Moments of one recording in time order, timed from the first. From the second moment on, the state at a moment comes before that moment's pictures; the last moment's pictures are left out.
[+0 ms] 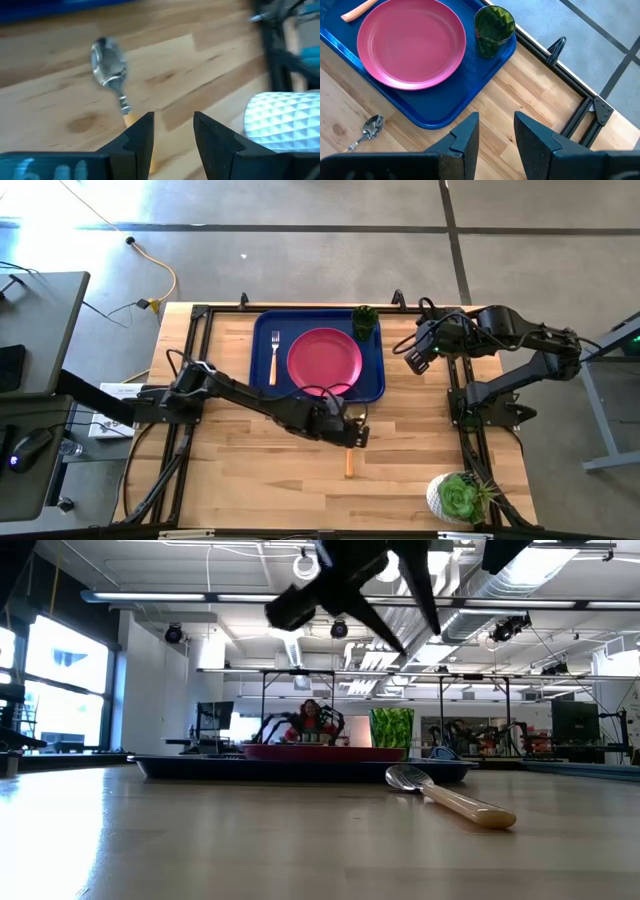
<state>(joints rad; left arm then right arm) -0.29 2.09 1.79 -0.69 -0.30 -1.49 0.00 1.25 1.62 -1.57 0.49 0.71</state>
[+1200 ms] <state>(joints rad) -0.30 2.25 1.78 -0.64 -0.23 -1.54 0.00 1.27 1.62 -1.57 0.50 0.71</state>
